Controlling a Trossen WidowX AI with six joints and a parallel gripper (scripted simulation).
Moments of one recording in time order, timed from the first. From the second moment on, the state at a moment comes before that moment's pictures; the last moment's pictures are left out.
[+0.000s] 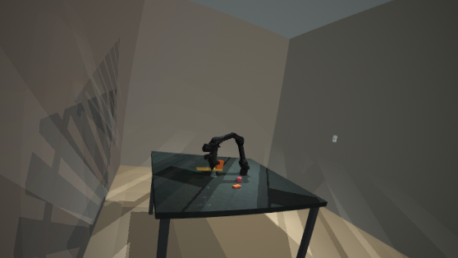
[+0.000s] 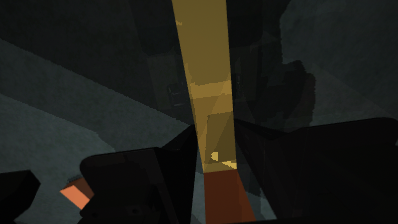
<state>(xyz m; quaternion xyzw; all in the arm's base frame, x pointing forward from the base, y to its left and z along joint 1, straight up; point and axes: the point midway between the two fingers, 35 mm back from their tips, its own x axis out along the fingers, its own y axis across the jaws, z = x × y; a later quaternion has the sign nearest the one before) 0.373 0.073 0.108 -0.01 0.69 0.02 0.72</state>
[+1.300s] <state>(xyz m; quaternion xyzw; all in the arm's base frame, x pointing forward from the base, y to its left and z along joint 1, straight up) 0.373 0.073 0.108 -0.01 0.69 0.02 0.72</state>
